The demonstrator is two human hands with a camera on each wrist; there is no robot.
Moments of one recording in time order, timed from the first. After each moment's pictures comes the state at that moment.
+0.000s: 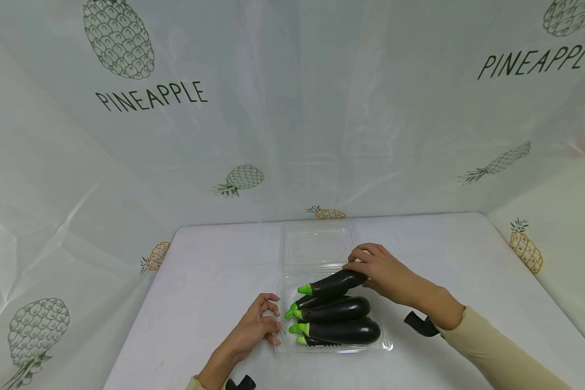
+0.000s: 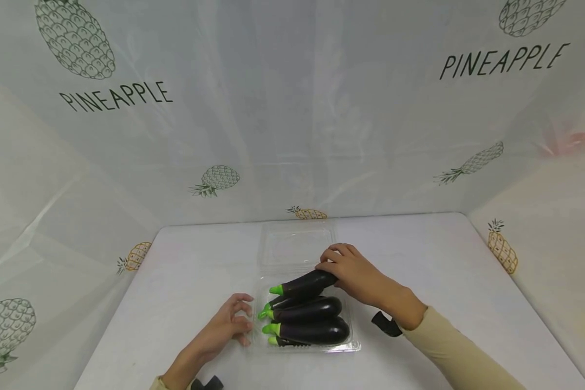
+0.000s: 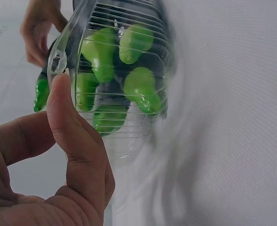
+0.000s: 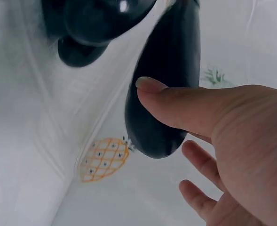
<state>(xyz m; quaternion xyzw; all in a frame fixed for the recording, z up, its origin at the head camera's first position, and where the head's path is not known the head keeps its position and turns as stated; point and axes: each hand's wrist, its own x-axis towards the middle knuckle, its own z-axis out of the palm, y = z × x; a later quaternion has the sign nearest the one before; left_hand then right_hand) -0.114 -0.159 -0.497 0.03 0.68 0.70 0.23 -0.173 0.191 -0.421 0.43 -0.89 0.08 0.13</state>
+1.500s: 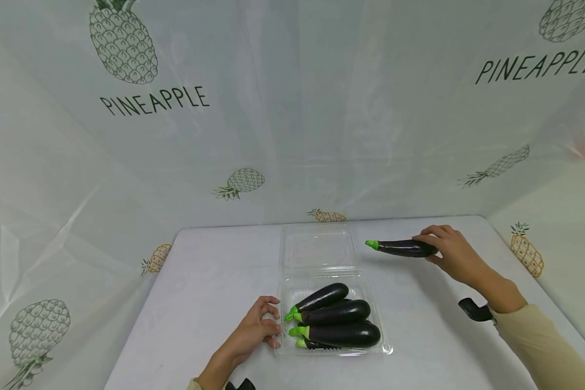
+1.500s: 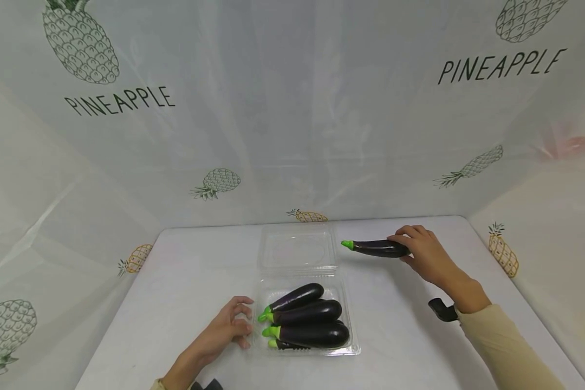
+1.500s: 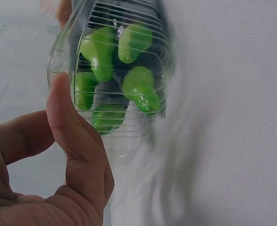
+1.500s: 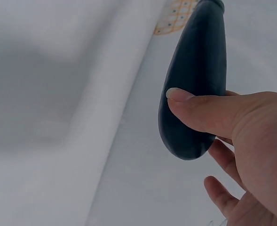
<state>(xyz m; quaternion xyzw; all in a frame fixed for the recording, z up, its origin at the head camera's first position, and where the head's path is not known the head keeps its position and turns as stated) -0.111 -0.160 -0.497 0.03 0.68 0.70 0.24 -0.209 0.332 -0.441 0.30 -0.92 0.12 0.21</state>
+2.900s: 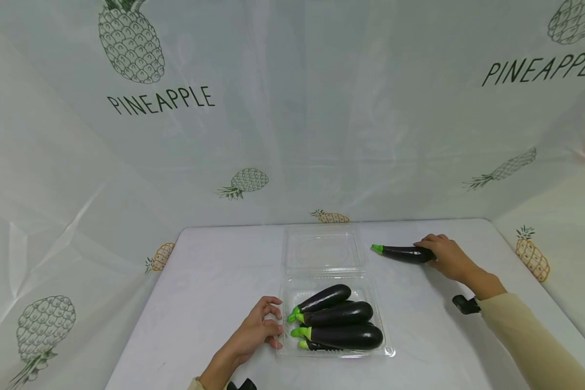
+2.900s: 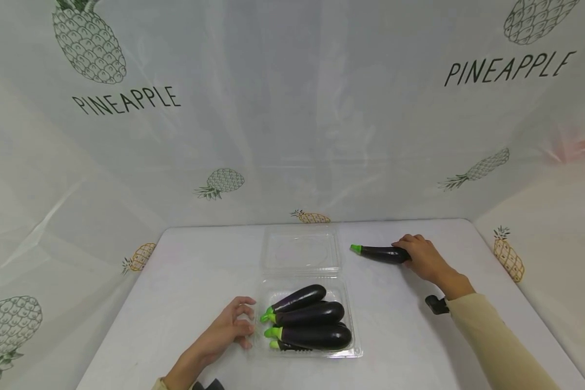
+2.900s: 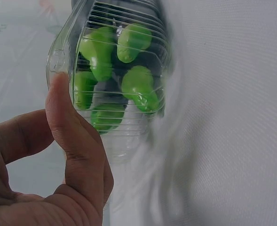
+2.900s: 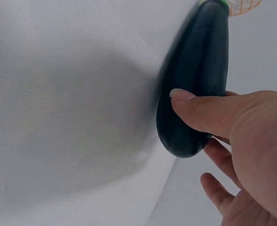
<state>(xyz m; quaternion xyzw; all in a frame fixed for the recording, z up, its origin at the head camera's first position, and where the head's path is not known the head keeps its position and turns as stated) -0.110 -0.159 -0.496 0.02 0.68 0.70 0.23 -0.246 0.346 -0.487 0.25 -0.96 0.10 0.09</state>
